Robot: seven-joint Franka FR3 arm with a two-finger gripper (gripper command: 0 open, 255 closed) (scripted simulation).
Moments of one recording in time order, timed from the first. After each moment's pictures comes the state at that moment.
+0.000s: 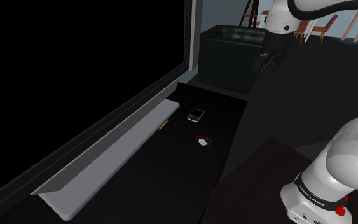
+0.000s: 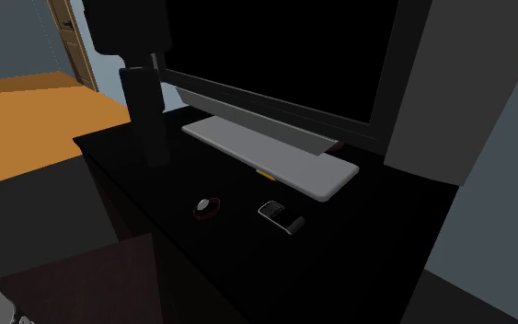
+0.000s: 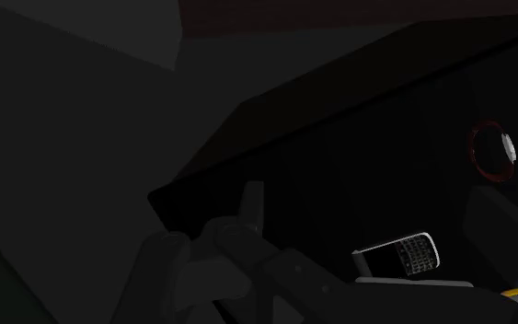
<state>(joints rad) 0.01 -0.76 -0.06 -2.42 -0.11 1.66 0.05</state>
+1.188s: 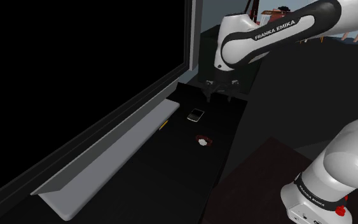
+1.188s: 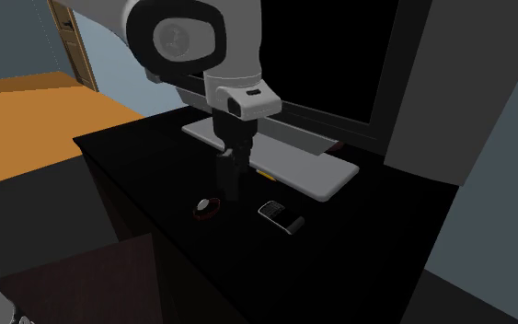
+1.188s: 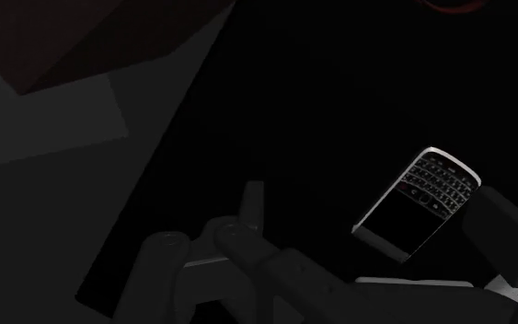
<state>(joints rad) -0.05 -0.28 0.11 -2.42 0.05 2.15 0.66</state>
